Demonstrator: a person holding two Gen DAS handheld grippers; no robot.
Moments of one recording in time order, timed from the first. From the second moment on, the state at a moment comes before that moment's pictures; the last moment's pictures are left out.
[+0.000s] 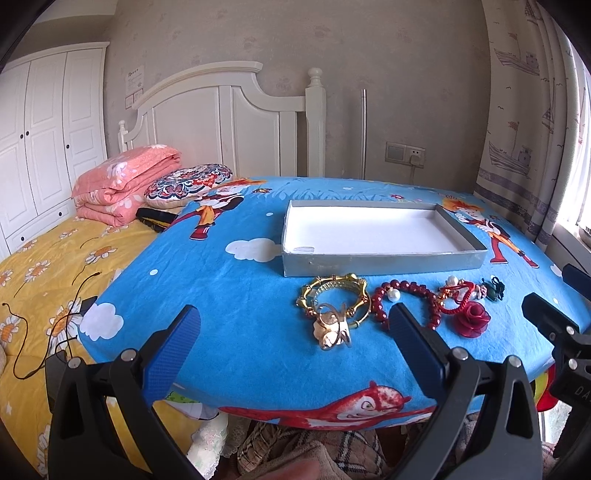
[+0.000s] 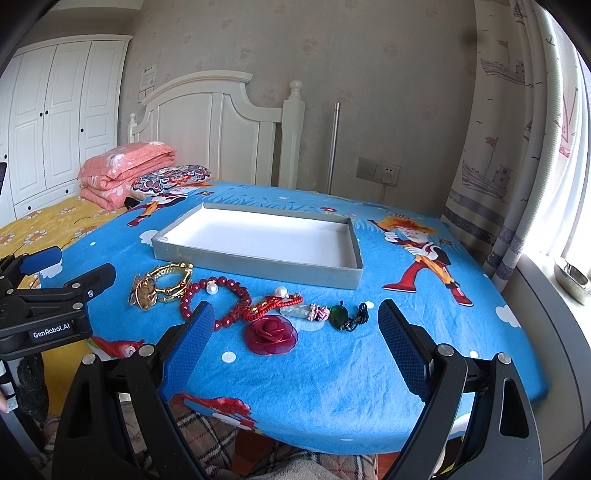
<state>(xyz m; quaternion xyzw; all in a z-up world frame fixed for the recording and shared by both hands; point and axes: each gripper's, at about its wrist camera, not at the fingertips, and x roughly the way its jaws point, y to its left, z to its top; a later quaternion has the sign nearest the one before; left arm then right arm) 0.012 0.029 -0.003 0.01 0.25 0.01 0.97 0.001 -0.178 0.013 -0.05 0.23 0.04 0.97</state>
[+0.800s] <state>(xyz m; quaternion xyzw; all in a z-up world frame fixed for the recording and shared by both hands) 0.035 0.041 -0.042 0.01 0.28 0.00 0.96 0.047 -0.157 -0.044 -0.09 0.26 0.10 0.96</state>
